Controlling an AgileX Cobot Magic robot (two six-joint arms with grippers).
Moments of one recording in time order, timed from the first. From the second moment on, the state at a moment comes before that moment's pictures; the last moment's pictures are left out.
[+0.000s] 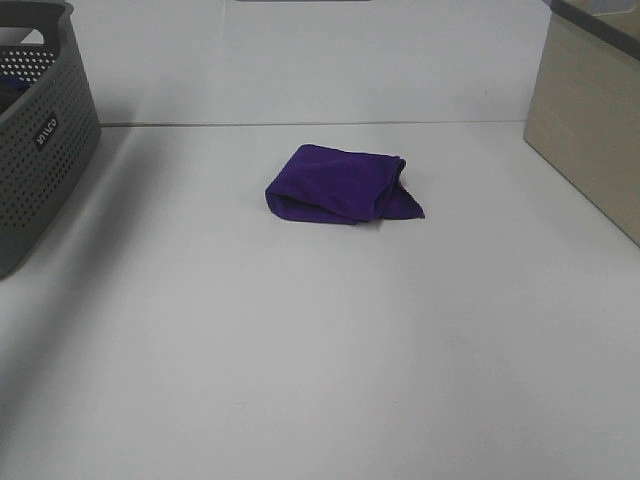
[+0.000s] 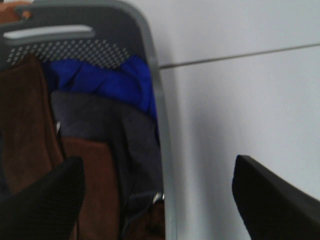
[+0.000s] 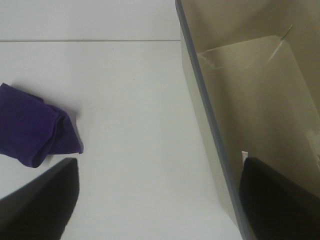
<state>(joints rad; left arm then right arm) -0.02 2.11 -2.29 0.06 1.21 0.06 -0.05 1.74 -1.95 0.14 1.22 -0.07</state>
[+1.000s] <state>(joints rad) 0.00 0.49 -0.72 0.10 0.92 -0.01 -0.05 0.23 -0.70 0.07 1.10 -0.11</state>
